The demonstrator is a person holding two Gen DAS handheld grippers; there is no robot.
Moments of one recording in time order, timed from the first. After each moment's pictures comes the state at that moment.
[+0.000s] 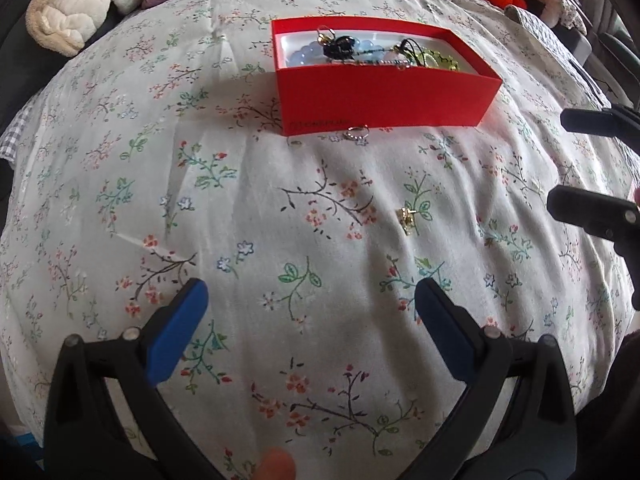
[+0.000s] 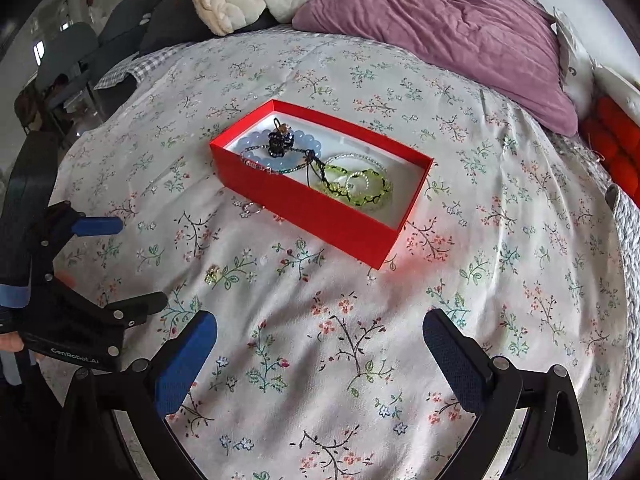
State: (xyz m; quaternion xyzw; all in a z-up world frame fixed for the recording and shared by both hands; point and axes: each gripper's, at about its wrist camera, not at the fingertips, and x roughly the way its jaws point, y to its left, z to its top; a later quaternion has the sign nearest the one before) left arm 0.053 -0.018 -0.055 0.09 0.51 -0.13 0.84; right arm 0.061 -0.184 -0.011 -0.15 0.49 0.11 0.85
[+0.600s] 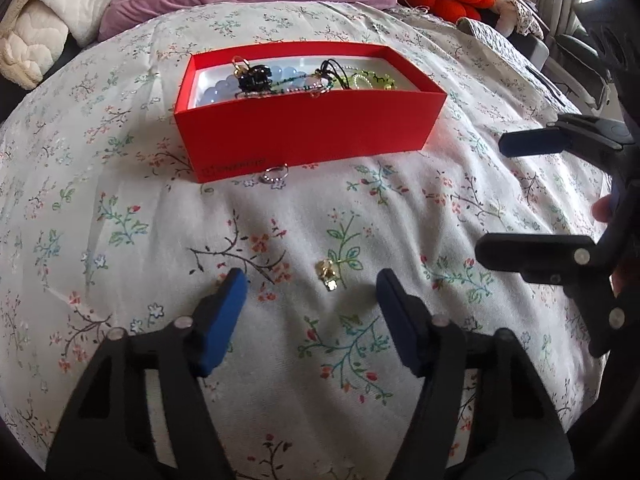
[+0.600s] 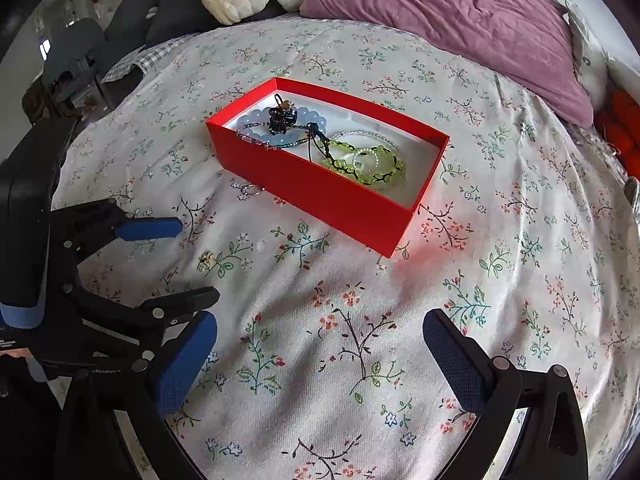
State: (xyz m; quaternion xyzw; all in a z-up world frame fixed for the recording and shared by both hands) left arm 0.062 -0.053 -0.057 0.06 0.46 -0.21 0.86; right arm 0.069 -0.191 -0.030 -0.14 0.51 0.13 0.84
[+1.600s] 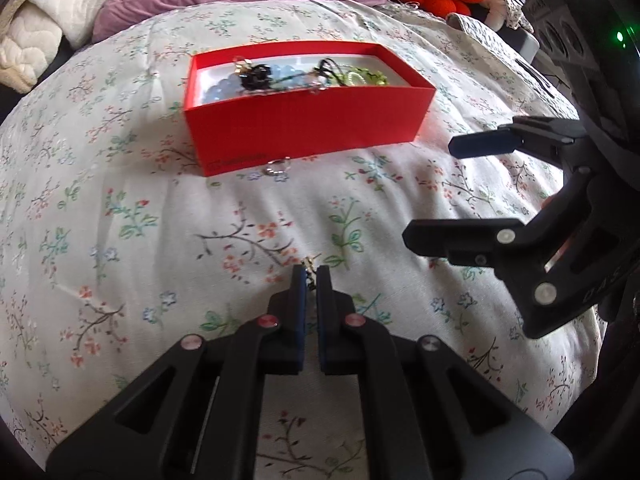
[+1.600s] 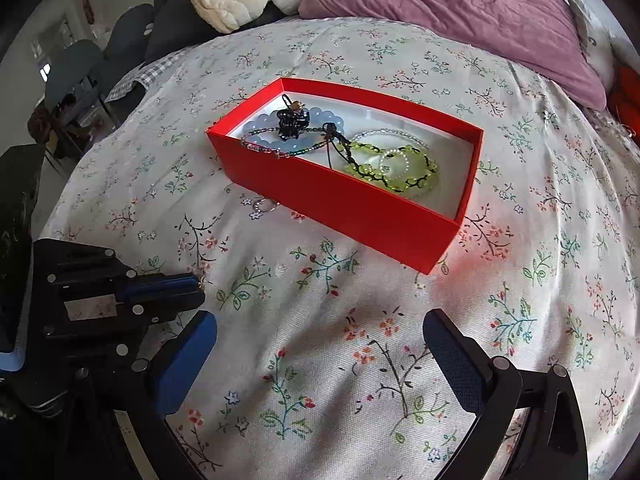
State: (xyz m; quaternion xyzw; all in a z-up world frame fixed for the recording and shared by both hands) left arm 0.055 -0.037 -0.053 0.07 0.47 -0.22 0.85; right arm 0.087 -0.177 -0.048 -0.10 0.51 0.15 0.84
